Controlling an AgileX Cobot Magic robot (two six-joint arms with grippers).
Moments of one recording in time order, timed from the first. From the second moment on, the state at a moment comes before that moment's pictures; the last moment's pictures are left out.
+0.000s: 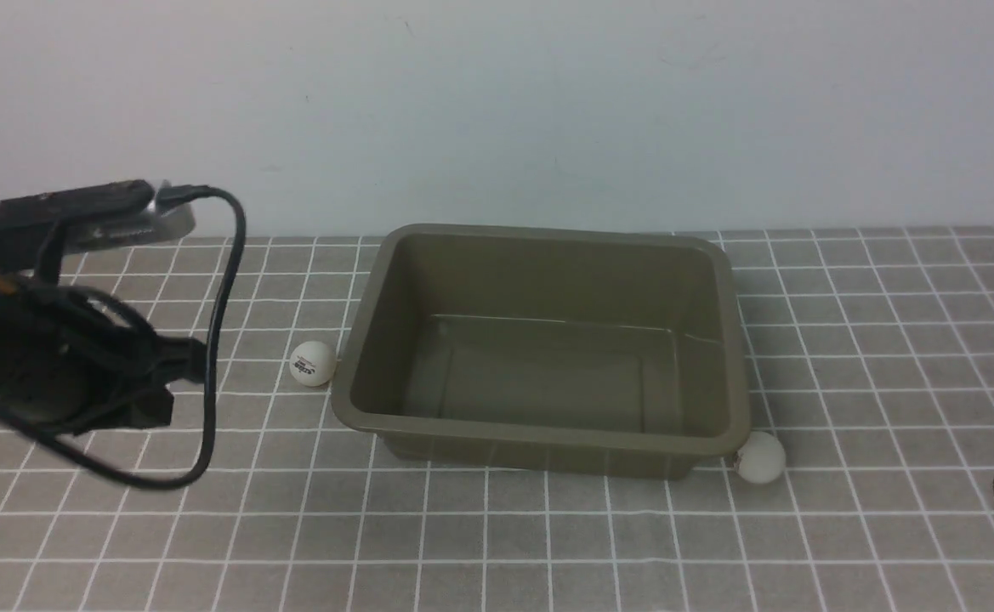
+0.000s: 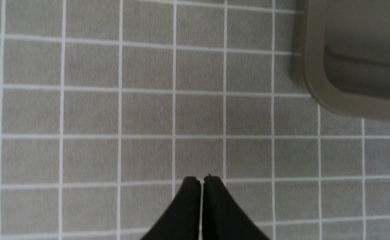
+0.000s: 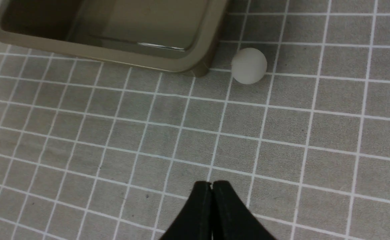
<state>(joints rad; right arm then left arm) 0.02 0.81 -0.75 0.42 1.07 -0.15 -0.07 1.36 -1.00 -0.22 0.83 0.02</state>
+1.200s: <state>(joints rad) 0.02 0.96 -0.85 0.41 0.91 -0.15 -0.07 2.17 -1.62 -0.28 0.89 0.25</state>
